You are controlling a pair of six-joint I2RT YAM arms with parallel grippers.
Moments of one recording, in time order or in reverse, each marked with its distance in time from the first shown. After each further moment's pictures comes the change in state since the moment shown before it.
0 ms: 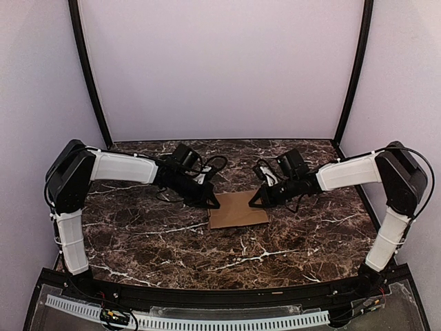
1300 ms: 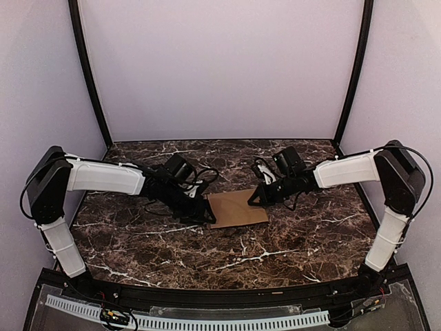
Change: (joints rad) left arm -0.072 -0.195 -0.190 -0.079 -0.096 -0.144; right arm 0.013 0.016 0.053 -0.059 0.057 -0.008
